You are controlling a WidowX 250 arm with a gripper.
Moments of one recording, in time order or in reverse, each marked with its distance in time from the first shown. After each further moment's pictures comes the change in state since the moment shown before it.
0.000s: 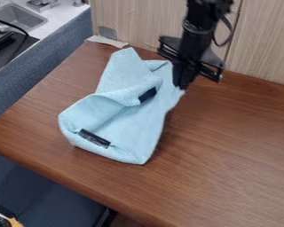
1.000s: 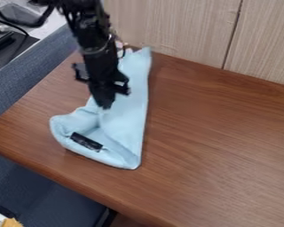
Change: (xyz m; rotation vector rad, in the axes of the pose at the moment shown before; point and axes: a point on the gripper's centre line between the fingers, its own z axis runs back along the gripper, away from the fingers) arm -0.081 0.102 -0.046 -0.154 0.059 0.098
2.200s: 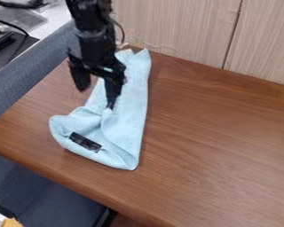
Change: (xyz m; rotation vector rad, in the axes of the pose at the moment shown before) arm -0.001 -0.001 0.037 0.069 0.030 -0.011
